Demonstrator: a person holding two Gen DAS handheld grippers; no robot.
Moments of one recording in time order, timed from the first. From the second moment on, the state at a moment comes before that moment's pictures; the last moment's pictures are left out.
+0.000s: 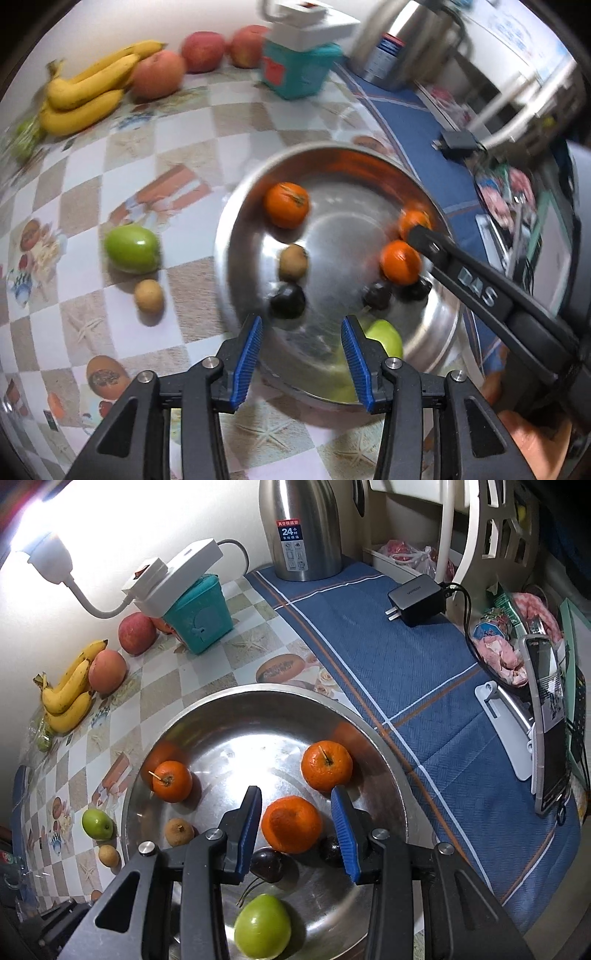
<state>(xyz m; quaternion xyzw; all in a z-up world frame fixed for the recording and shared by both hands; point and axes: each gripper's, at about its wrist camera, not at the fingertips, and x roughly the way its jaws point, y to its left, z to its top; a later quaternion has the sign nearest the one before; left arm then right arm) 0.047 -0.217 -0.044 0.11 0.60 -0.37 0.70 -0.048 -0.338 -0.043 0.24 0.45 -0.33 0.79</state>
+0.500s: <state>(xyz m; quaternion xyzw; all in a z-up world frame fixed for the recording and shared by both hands) 0.099 -0.158 -0.049 0.03 0.63 -0.24 0.74 -0.035 -0.311 -0.038 0.23 0.48 -0.30 0.79</state>
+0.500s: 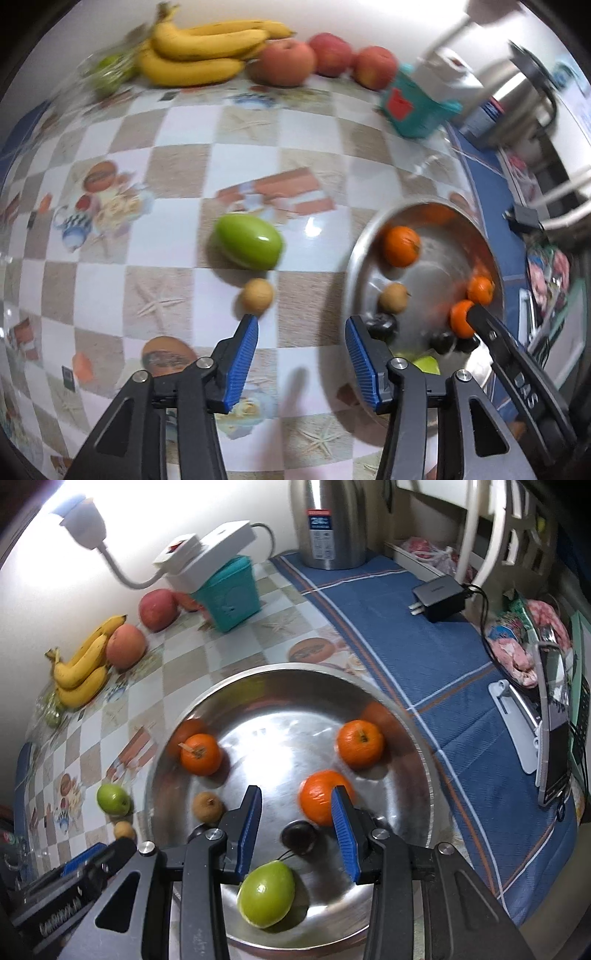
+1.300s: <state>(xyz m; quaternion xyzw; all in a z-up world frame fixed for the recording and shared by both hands) 0.116 -0.133 -0.058 0.04 0.64 -0.17 0.75 -0.016 -0.282 -0.042 0.19 0.50 -0.27 0.80</state>
